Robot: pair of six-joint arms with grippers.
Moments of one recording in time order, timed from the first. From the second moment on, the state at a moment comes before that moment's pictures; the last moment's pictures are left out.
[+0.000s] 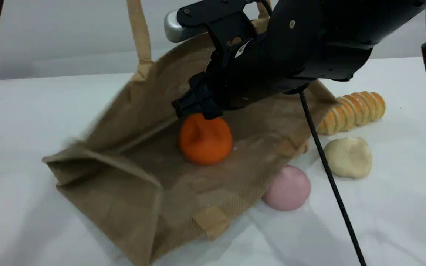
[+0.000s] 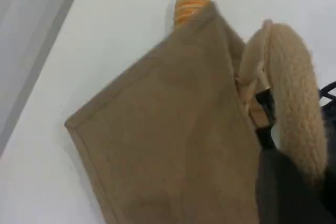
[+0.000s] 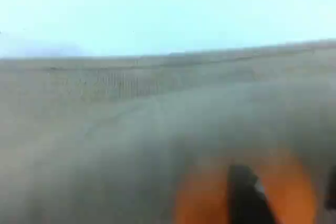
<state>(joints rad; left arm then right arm) -0.30 1.90 -1.93 -0.63 1.22 1.09 0.66 2.07 -1.10 0.50 -0.27 -0.40</state>
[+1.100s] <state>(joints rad) -0.30 1.90 -1.93 -0.63 1.22 1.09 0.24 1.68 -1.09 0.43 0.51 -0.46</state>
